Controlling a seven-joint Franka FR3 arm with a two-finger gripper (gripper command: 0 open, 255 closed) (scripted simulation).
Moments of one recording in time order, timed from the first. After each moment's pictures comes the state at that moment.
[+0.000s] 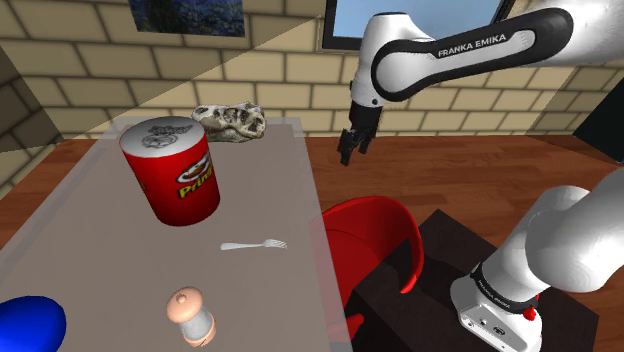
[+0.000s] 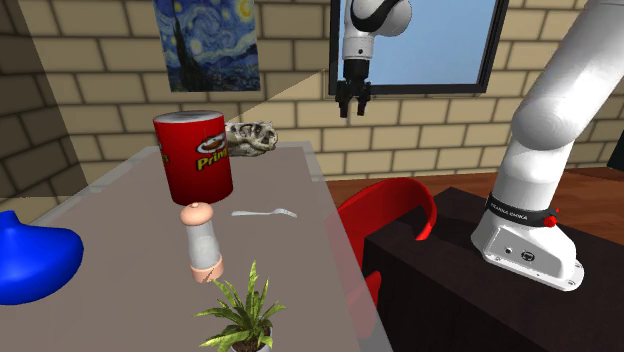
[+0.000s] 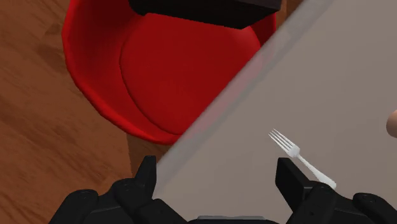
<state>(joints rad) 0.14 -0.25 0.06 -2.31 0.11 2.04 0.01</state>
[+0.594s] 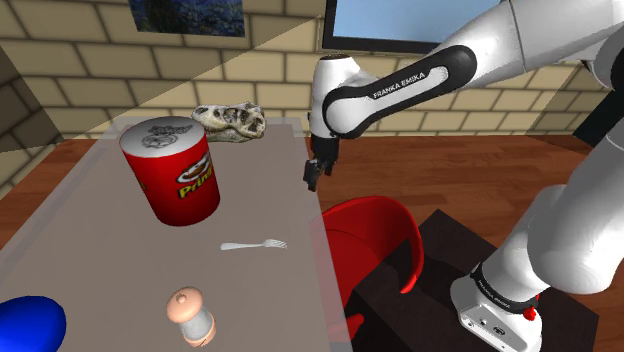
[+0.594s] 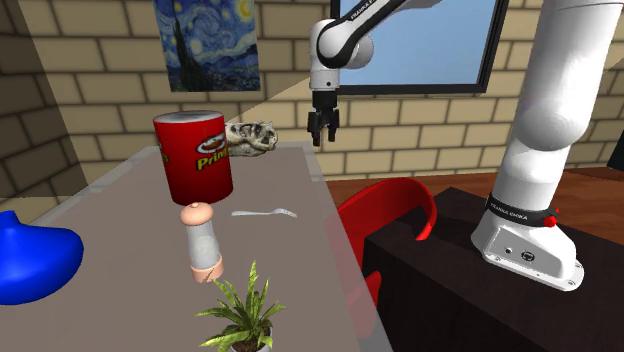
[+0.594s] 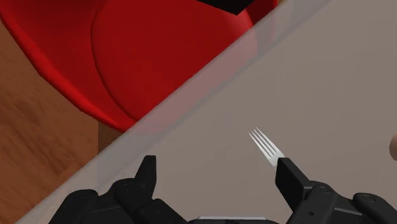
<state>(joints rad) 0.21 0.06 0.13 -2.19 0.09 2.19 -0.02</state>
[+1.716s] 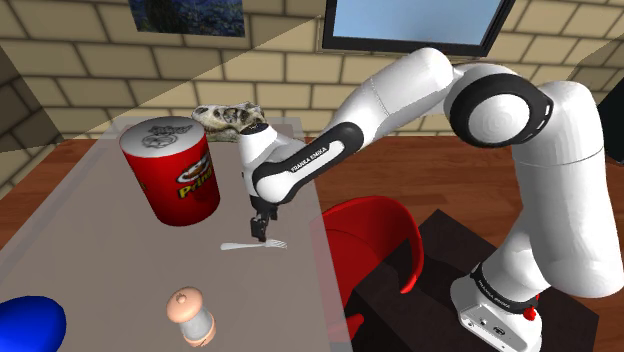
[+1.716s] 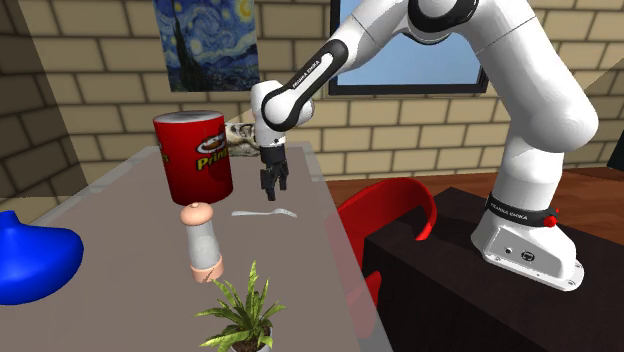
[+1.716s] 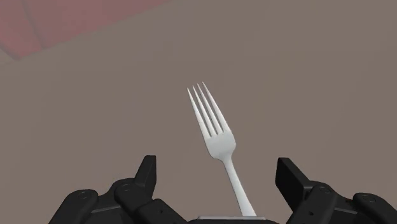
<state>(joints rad) 0.37 0.64 0.20 -1.74 -0.04 2.26 -0.04</state>
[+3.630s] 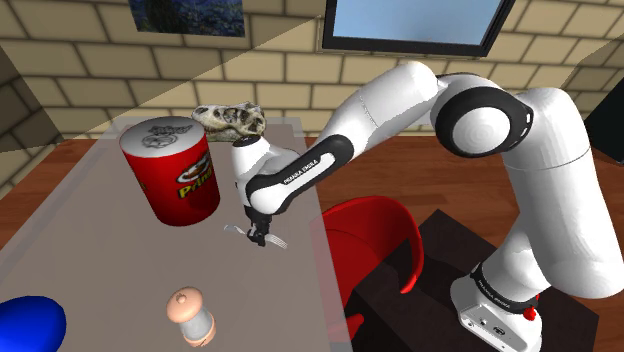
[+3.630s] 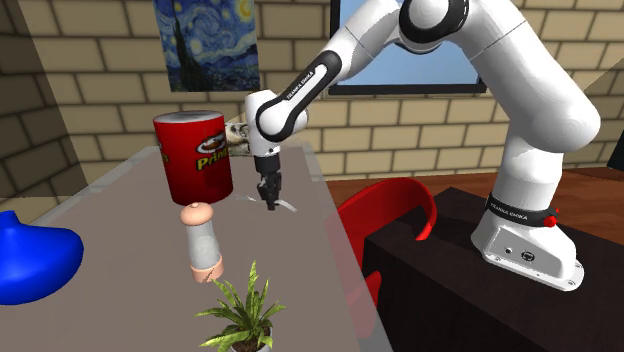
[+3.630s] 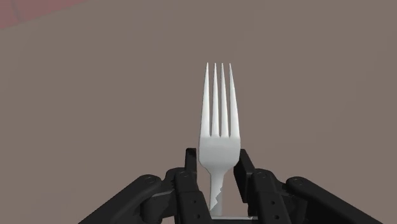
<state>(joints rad) 0.40 0.72 0.20 -1.68 -0.06 2.26 -0.04</state>
